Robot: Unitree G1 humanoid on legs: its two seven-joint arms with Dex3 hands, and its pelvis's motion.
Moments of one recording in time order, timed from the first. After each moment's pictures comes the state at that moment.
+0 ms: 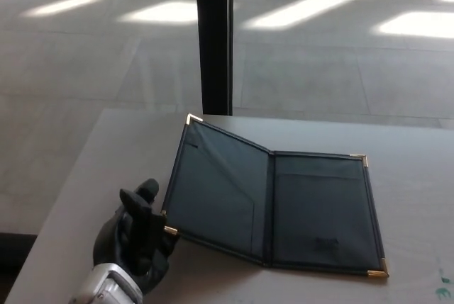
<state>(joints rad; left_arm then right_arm) -0.17 -0.08 0.19 -0.04 -0.62 0.57 0.14 0.17 -0.39 -0.84 0.51 0.60 0.32 0.18</state>
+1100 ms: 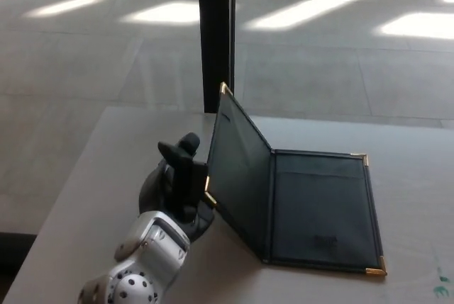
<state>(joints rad) -0.42 -0.17 0.12 0.02 -0.69 0.53 0.27 0.24 -0.38 -0.84 0.49 0.62 0.32 0.17</state>
